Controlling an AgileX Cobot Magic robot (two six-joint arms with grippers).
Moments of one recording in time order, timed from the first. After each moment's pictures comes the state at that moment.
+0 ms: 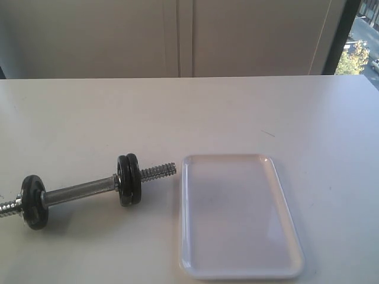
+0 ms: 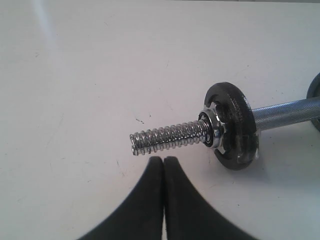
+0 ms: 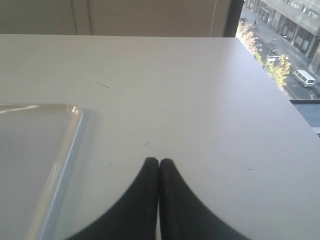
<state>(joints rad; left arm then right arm) -0.01 0.00 0.02 -0.07 0.40 0.01 -0.02 0.01 0.00 -0.01 0.36 0.03</state>
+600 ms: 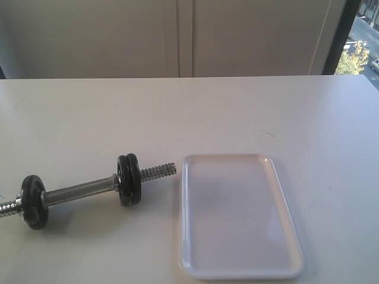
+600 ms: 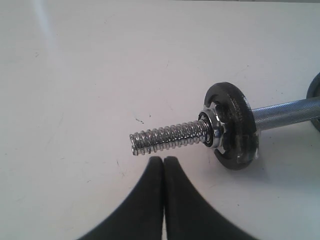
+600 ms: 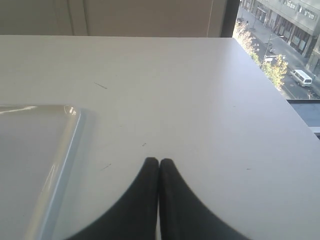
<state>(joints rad) -0.01 0.00 0.02 -0.07 0.40 0.01 -0.03 0.01 0.00 -0.01 0.36 0.03</state>
